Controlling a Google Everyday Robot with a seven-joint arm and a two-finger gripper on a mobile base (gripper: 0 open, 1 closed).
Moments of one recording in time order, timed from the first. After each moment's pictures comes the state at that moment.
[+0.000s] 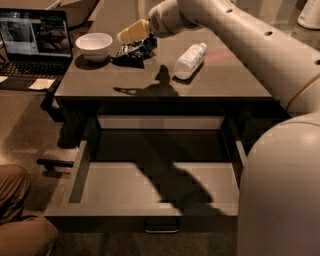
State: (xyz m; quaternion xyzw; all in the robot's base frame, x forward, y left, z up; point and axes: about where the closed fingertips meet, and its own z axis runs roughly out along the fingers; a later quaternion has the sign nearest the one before) arm 0.806 0.032 0.958 -0.30 0.81 0.18 0.48
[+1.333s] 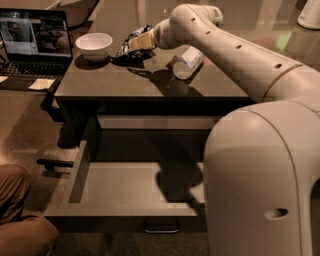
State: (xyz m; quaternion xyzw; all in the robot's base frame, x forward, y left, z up) arm 0.875 -0.002 0.894 -0.17 0.85 0.15 0.48
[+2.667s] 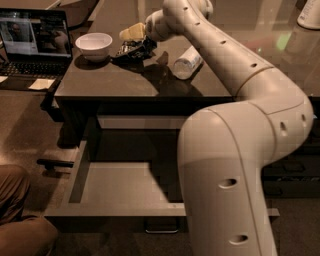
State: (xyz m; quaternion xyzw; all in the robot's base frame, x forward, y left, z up) arm 0.905 0.031 0.901 -0.17 0.85 0.19 0.46
